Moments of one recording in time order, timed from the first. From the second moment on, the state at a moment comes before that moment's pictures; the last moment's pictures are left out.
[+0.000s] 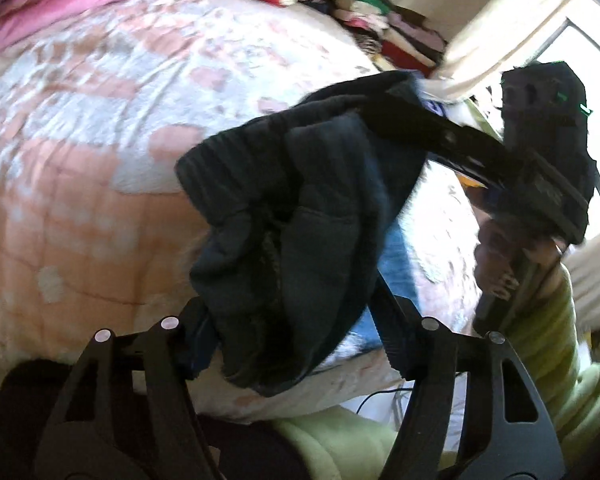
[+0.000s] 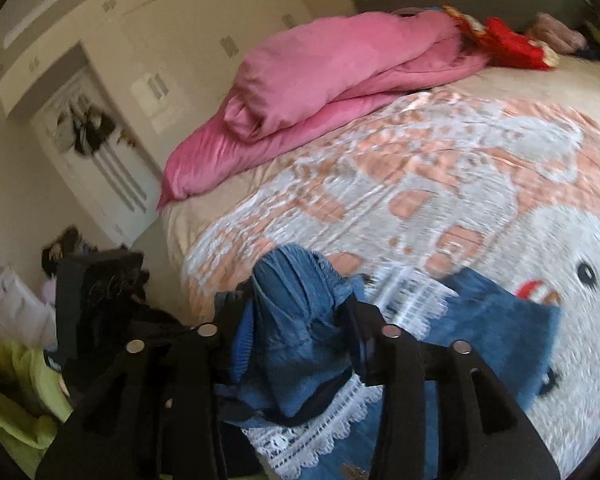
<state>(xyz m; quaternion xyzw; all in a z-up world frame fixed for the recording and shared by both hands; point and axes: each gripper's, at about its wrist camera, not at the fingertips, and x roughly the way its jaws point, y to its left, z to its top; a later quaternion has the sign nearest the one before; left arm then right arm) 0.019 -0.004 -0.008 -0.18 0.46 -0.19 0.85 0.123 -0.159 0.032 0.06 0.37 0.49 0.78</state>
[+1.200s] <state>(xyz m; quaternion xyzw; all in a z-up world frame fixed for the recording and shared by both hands) 0.007 -0.075 -0.017 -0.04 0.47 -0.23 0.85 0.109 -0.223 -0.028 0.09 0.43 0.33 0.83</state>
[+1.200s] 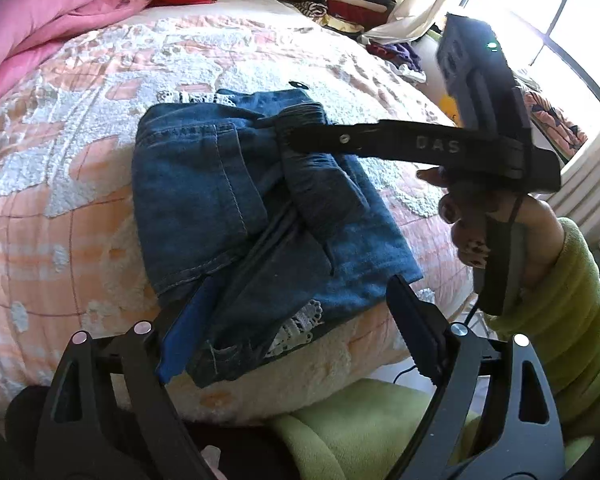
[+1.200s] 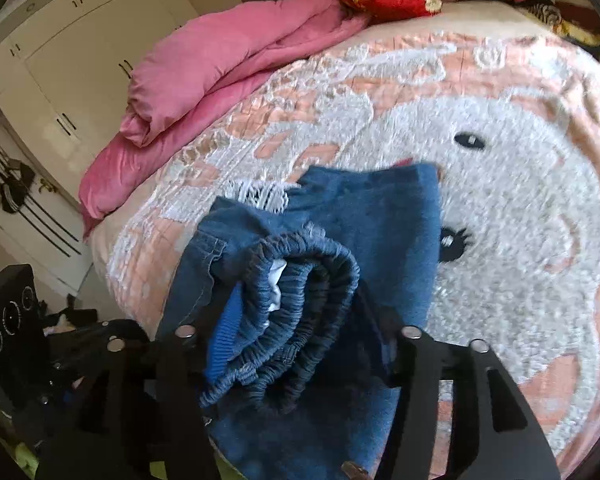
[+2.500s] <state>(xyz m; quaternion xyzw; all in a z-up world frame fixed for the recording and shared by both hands) 0.019 -0.029 0.023 -0.01 0.41 -0.12 0.90 -0.005 -0.221 0.022 -0.05 0.31 0.35 0.88</state>
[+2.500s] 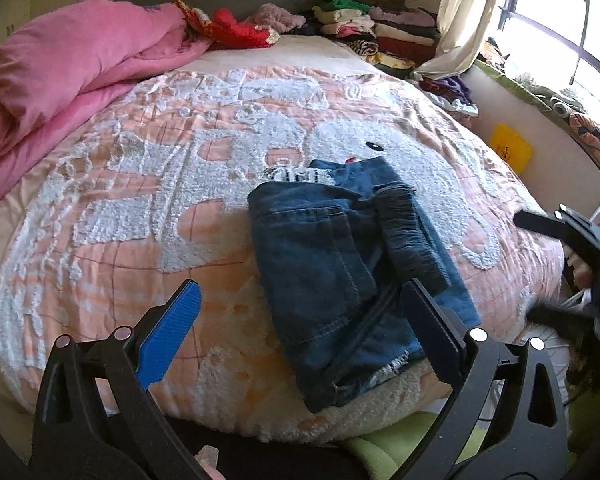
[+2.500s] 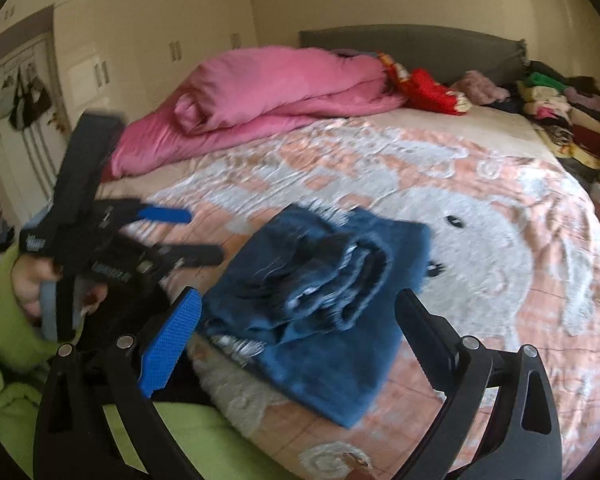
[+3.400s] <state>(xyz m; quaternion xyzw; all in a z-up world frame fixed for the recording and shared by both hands) 0.112 -0.023 -0.030 -0.02 0.49 -0.13 0.86 -0.015 -0.107 -0.016 -0.30 0.28 0.47 0.78</state>
